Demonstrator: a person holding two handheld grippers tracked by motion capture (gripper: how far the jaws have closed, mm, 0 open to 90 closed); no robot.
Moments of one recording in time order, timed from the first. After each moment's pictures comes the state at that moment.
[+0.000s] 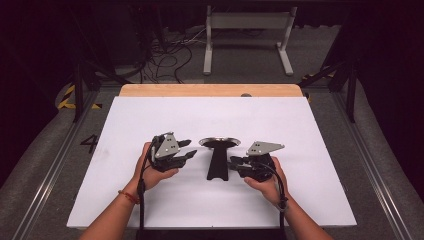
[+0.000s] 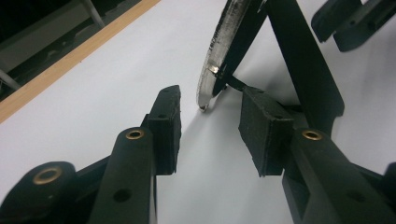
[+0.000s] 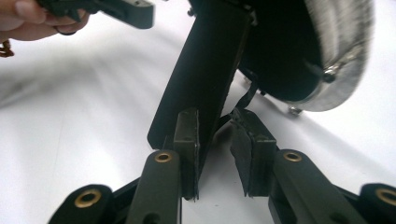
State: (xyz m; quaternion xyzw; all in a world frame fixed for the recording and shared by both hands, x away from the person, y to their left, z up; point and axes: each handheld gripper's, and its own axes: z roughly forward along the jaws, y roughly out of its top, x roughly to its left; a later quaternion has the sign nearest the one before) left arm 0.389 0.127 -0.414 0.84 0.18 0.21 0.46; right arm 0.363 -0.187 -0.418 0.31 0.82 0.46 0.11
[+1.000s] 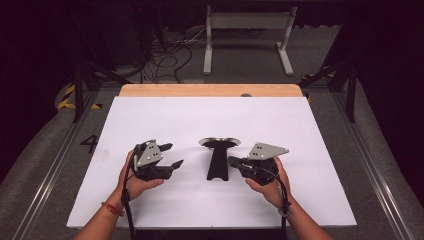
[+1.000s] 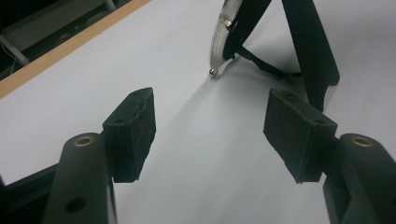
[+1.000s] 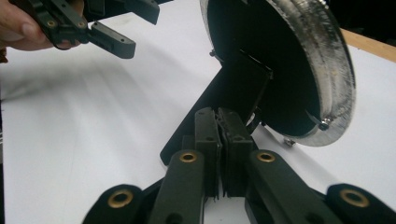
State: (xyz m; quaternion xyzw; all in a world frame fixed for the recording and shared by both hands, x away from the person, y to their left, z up) left arm 0.370 0.161 -0.418 0.84 0.21 0.21 0.46; right arm 0.344 -0.181 -0.395 0.27 0.82 0.48 0.16
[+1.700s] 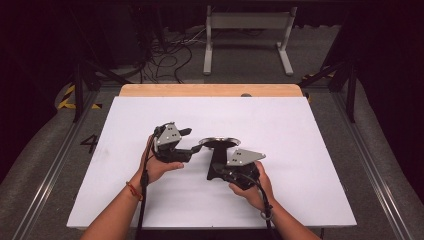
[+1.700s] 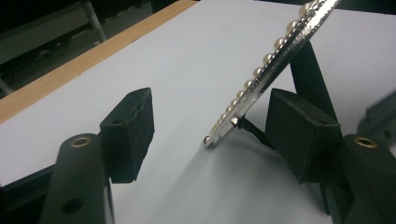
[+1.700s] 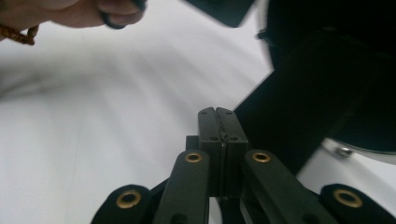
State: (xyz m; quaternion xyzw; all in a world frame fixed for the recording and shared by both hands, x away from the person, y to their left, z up) left arm 0.415 0.109 -0.406 0.82 0.21 0.18 0.50; right arm 0.343 -0.135 -0.421 0.26 0.84 0.45 0.16
